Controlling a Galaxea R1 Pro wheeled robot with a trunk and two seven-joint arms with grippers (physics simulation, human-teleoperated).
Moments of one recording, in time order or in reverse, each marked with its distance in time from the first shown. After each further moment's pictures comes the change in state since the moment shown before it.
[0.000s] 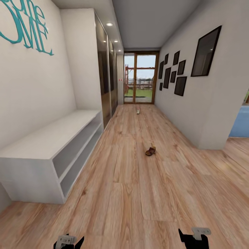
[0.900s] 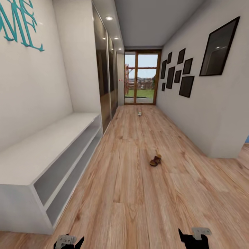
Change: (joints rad) left arm 0.000 0.000 0.000 0.000 0.001 0.000 0.000; right arm 0.000 0.000 0.000 0.000 0.000 0.000 0.002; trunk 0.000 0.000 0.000
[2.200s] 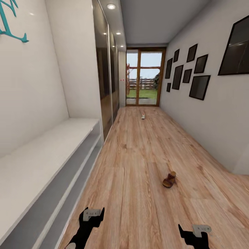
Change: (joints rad) left arm -0.040 -0.225 -0.059 -0.231 -0.122 0.017 0.391; right arm 0.000 -0.001 -0.002 -0.010 -0.001 -0.078 -0.003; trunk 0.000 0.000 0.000
